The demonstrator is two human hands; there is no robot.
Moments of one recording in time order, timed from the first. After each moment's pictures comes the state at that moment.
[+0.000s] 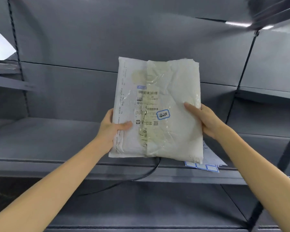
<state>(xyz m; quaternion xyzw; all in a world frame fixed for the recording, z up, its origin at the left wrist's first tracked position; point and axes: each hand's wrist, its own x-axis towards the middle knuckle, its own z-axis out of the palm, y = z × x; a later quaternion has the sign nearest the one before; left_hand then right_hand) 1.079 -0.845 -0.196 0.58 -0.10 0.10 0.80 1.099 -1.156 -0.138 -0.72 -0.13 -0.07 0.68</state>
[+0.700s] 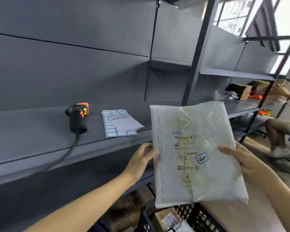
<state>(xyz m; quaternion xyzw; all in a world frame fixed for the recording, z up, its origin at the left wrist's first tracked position) 0.974 -1.127 -0.324 0.64 -0.31 -0.22 0.67 0.810 -1.455 -0.291 -0.67 0.18 -0.16 0.70</state>
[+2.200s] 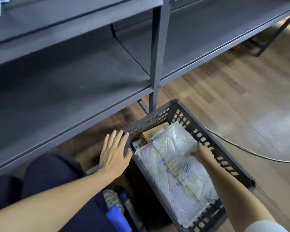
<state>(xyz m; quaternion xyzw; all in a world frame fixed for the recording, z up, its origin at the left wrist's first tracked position) 0.950 -1.206 -0.616 0.93 -0.34 -0.10 0.06 0.796 -1.509 -0.721 -0.82 0.46 0.22 0.24</state>
